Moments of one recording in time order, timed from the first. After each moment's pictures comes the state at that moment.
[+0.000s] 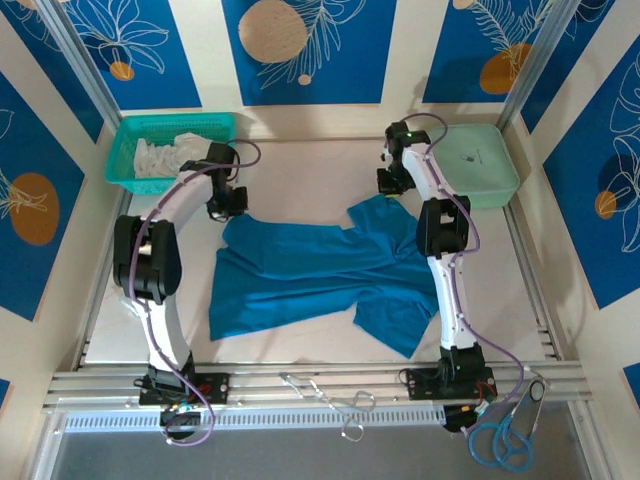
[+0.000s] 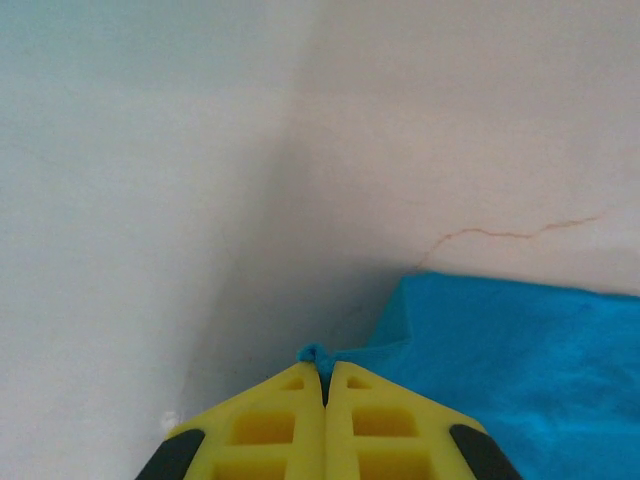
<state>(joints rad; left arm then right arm) -0.20 1.94 1.58 -0.85 0.05 -0.32 0.15 2.65 2.53 -1.29 -0.04 0.08</state>
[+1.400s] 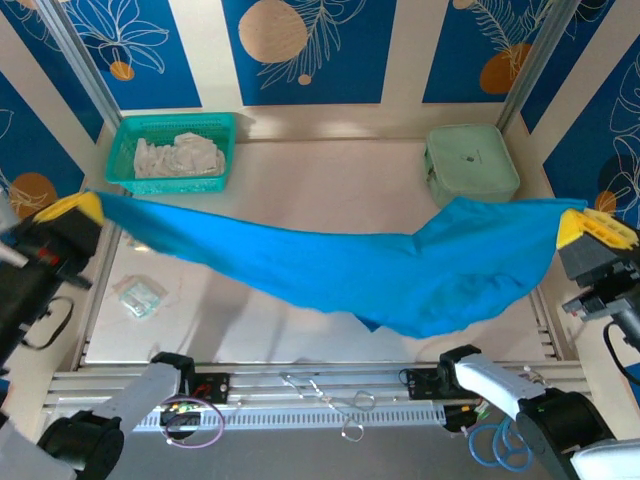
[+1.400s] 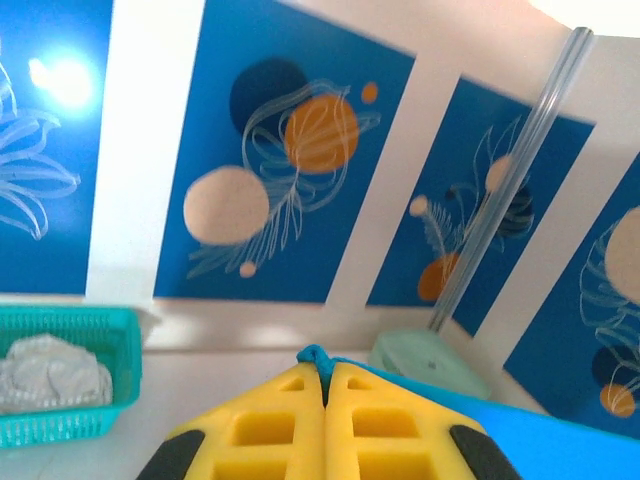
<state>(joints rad) -0.21 0.92 2.26 -1.25 0.16 -0.33 0.29 0.99 2.57 -1.41 -0.16 0.15</state>
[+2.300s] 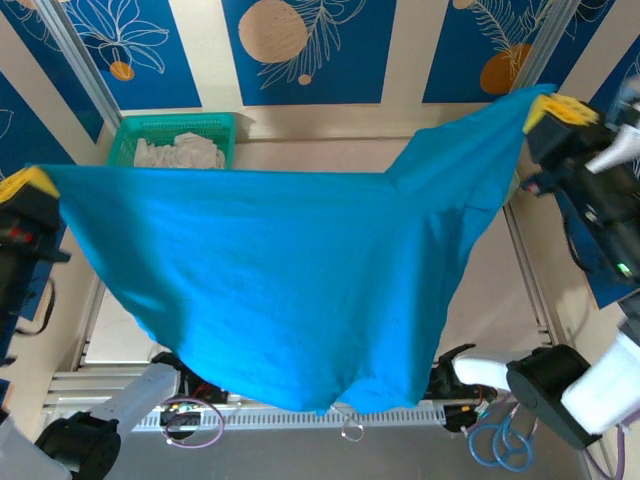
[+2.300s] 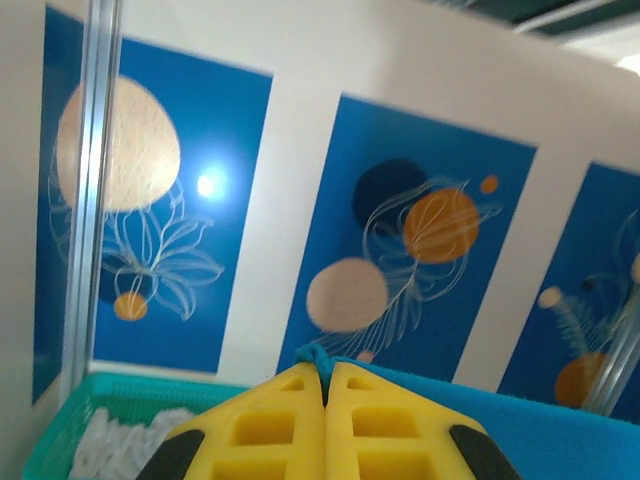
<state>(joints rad) -0.25 0.91 2.12 -1.05 -0.16 -0.20 0.41 1.26 2.55 -1.15 0.12 -0.03</state>
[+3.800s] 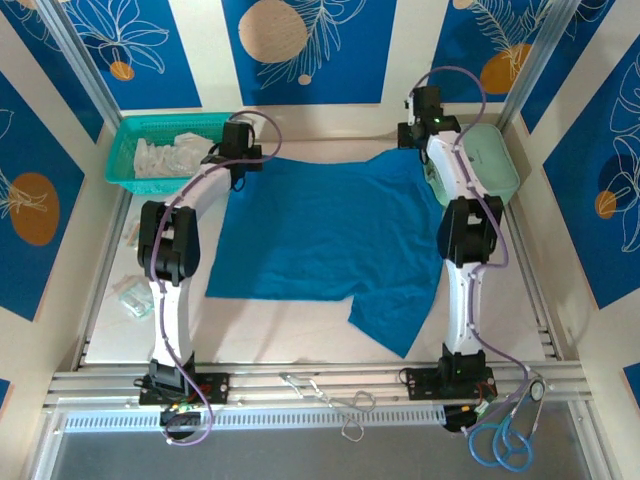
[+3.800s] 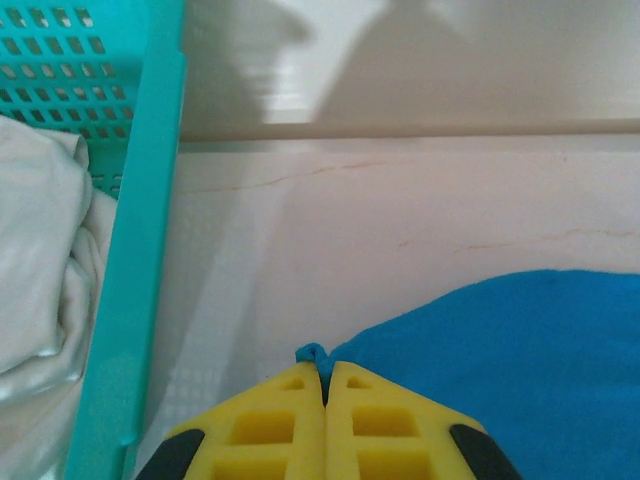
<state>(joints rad) -0.24 2.17 1.78 -0.27 -0.15 -0.16 0.08 2.27 2.21 -0.74 0.10 0.01</state>
